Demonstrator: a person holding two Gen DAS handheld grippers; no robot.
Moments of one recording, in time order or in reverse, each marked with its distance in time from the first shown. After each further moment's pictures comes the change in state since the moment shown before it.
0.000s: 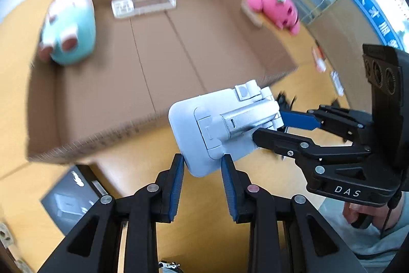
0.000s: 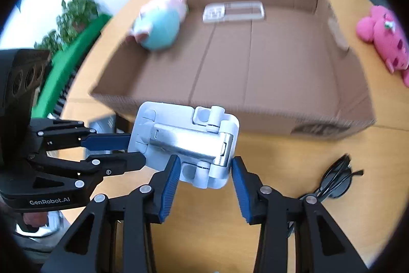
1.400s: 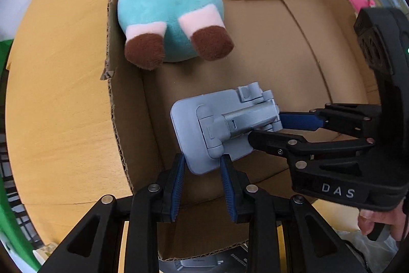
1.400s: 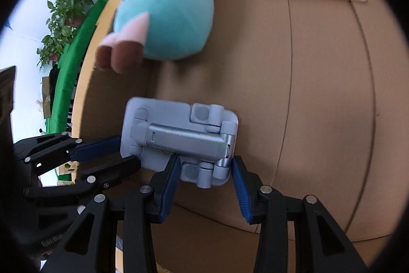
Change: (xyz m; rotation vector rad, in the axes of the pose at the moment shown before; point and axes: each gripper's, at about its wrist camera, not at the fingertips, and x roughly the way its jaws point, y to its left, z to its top) left arm 0.051 0.149 0.052 -0.083 0.200 0.286; right arm 0.185 0.058 0.113 0.080 0.259 0.165
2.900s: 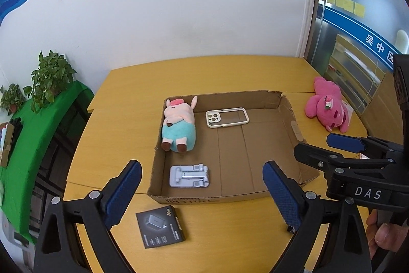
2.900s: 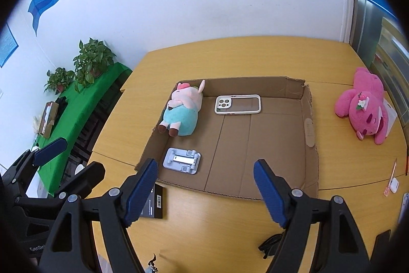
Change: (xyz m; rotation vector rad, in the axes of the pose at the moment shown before) left arm -0.268 -0.146 -0.113 -0.192 -0.642 0.196; right arm -0.302 0.019 -0.113 -0.126 -0.505 -0.164
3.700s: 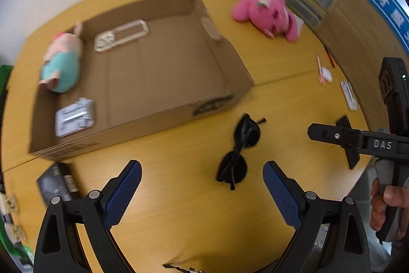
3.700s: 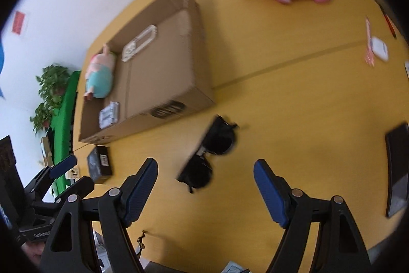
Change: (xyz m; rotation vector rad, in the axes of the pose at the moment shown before) left arm 0.119 -0.172 -0.102 0.212 0.408 -0.322; right arm 0.016 -0.230 -0.151 0.457 0.271 0.002
